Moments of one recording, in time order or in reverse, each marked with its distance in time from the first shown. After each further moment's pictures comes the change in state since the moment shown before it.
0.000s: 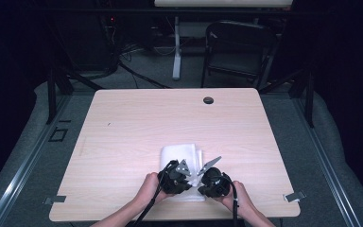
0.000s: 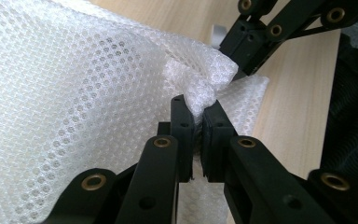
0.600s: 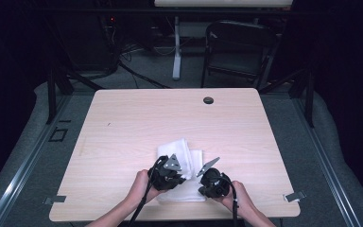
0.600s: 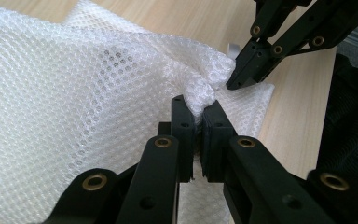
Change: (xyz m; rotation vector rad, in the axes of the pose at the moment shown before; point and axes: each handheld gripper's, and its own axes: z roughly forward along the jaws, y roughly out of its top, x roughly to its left) left arm 0.006 -0.008 -0.034 -0.079 0.051 -0.015; right arm 0.003 0.001 0.000 0.012 -0.021 -0.022
